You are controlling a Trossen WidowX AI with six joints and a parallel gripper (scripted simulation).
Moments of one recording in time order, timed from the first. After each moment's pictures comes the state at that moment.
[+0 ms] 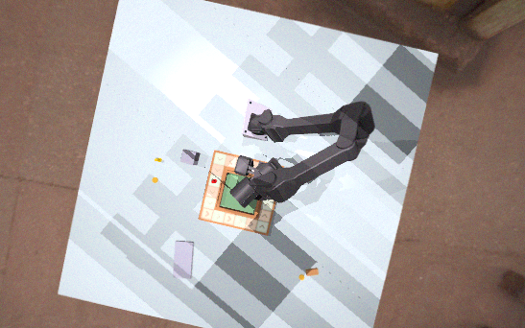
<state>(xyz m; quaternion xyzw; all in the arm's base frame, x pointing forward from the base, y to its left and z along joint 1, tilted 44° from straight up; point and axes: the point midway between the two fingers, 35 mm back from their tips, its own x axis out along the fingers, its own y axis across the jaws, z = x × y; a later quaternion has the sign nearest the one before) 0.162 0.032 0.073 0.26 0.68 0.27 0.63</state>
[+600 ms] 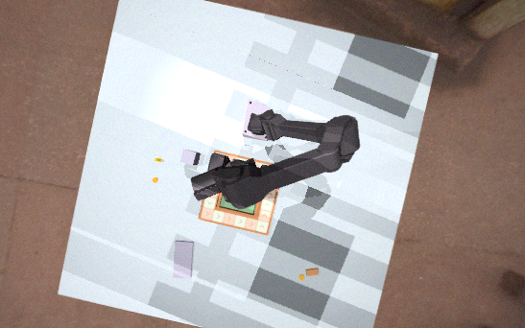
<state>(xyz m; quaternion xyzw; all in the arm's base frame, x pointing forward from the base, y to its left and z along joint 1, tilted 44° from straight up) 0.177 -0.070 0.088 0.24 0.67 0.28 0.64</state>
